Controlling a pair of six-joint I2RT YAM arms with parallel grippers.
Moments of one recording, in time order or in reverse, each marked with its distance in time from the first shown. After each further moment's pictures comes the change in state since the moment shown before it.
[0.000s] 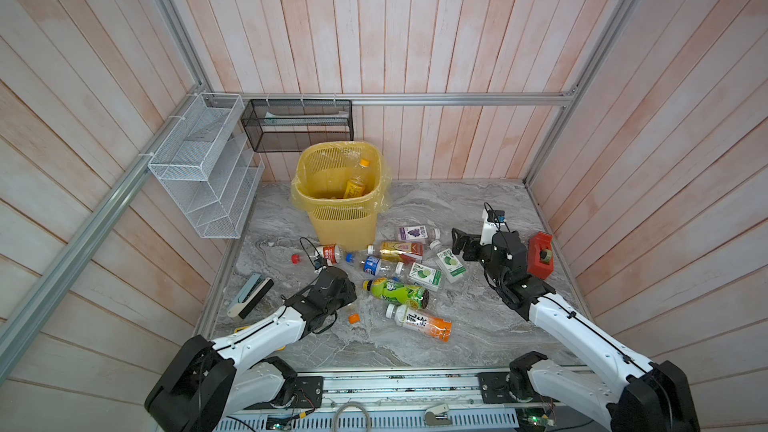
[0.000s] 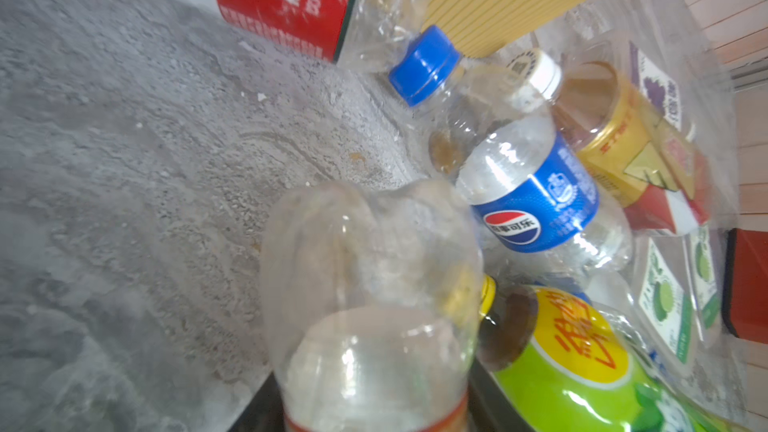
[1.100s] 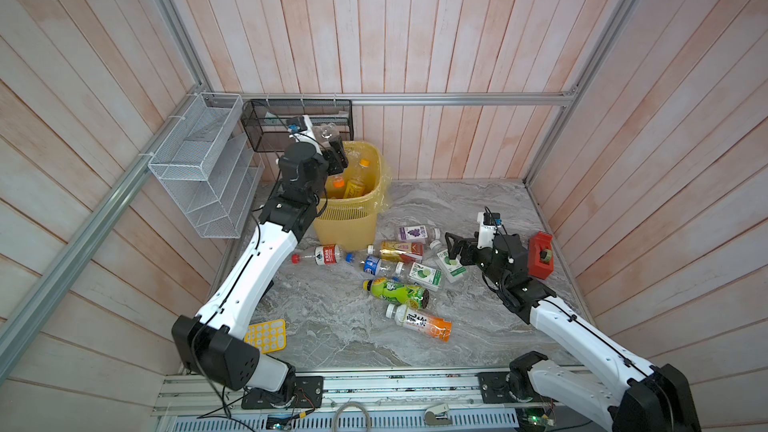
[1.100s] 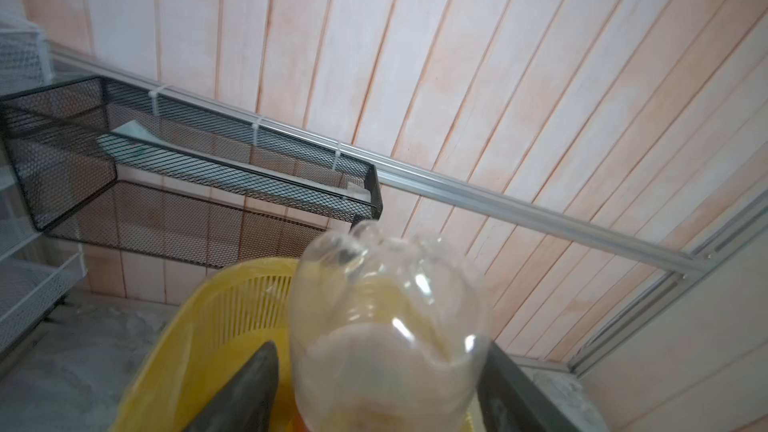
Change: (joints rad) left arm 0.248 0.388 1.162 -0.039 -0.056 0.573; right arm 0.000 -0.022 -0.032 0.023 -0.153 0.021
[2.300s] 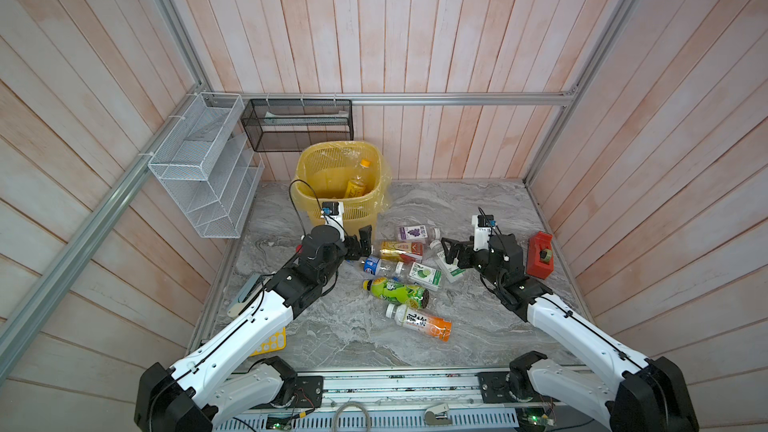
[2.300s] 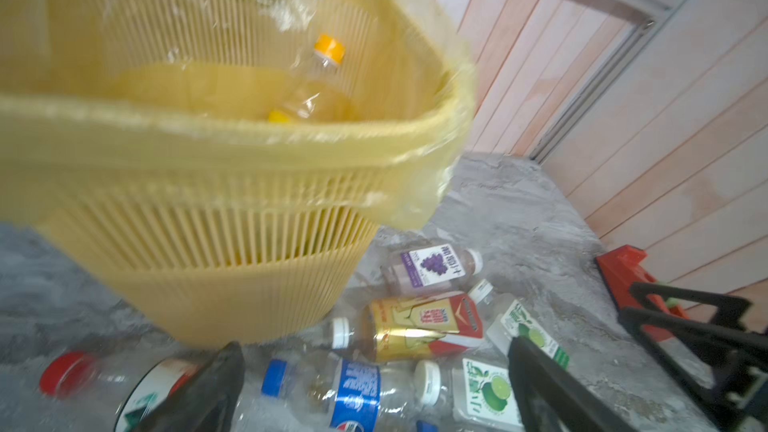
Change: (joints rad) left arm -0.260 -0.447 -0.759 0.010 -0.064 -0.059; right arm 0.000 0.034 -0.005 -0.025 -0.045 0.002
